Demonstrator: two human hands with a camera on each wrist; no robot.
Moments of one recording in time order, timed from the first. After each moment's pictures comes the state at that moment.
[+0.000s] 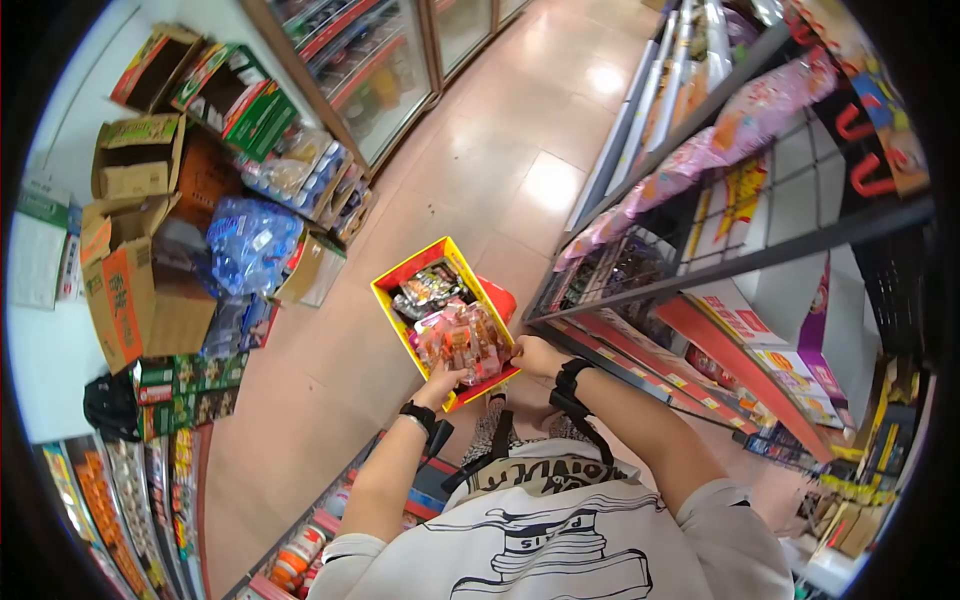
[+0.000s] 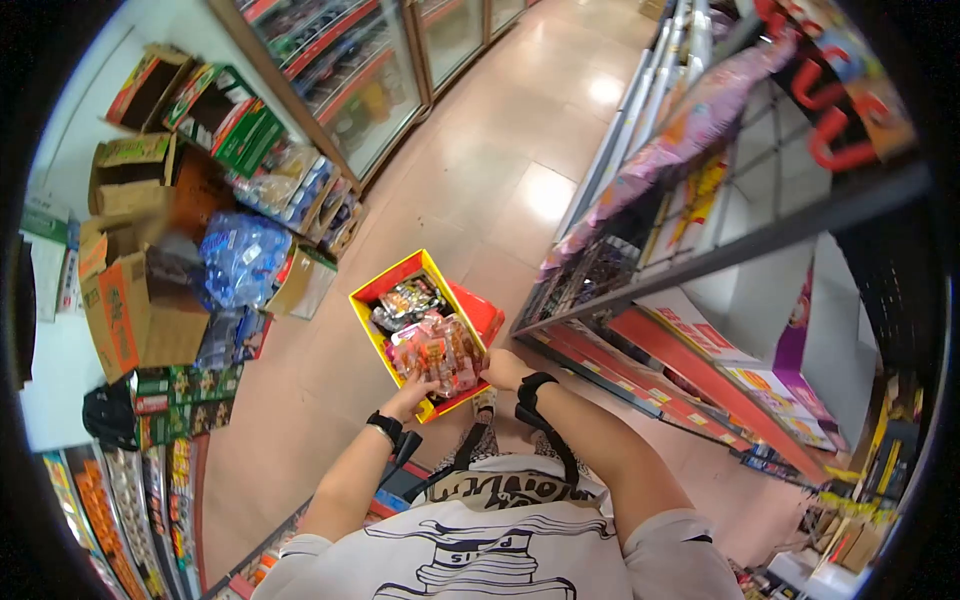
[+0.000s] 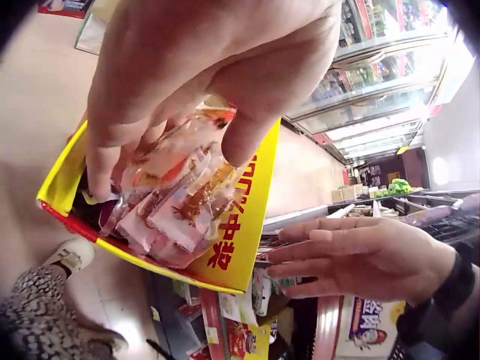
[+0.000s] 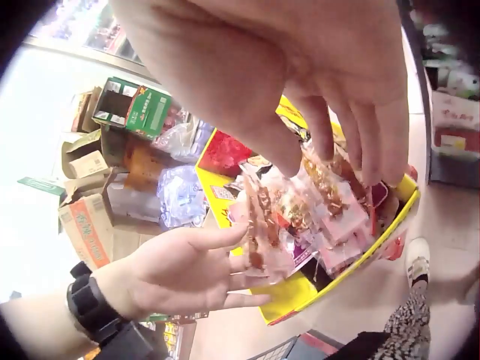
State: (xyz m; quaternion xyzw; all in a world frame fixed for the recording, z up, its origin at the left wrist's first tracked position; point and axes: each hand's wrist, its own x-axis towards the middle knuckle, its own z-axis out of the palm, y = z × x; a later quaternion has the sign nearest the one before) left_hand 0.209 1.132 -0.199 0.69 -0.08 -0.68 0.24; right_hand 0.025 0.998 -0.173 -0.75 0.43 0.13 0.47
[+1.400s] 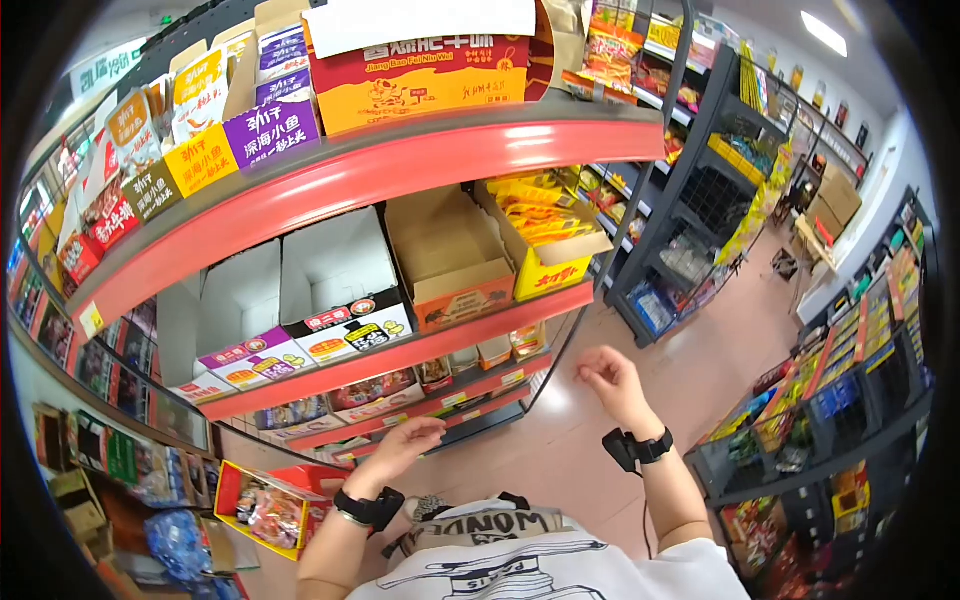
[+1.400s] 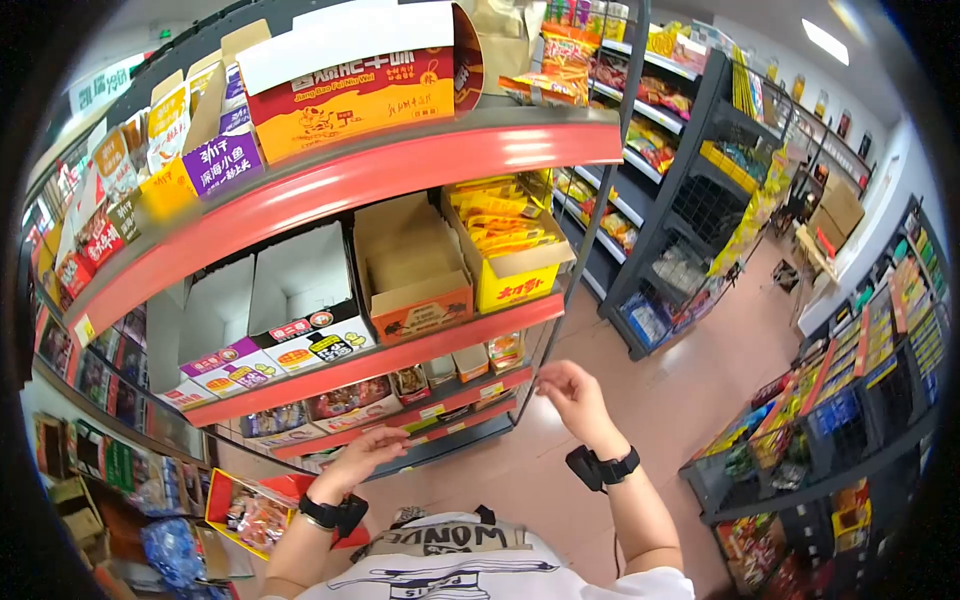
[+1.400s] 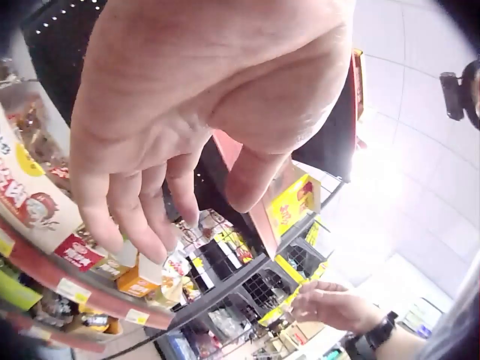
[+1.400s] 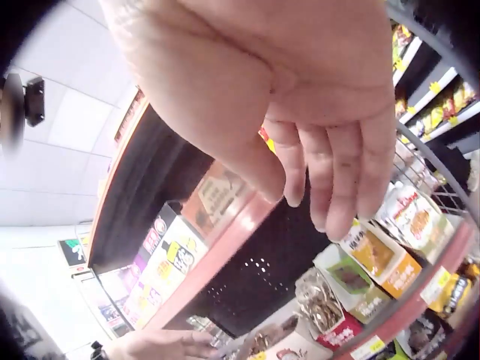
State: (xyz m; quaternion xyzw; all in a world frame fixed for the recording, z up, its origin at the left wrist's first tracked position) left_hand -0.248 1.095 0.042 0.33 -0.60 -0.71 0.14; right_hand -0.563 1.216 0.095 -0.45 0.58 -0.58 0.34
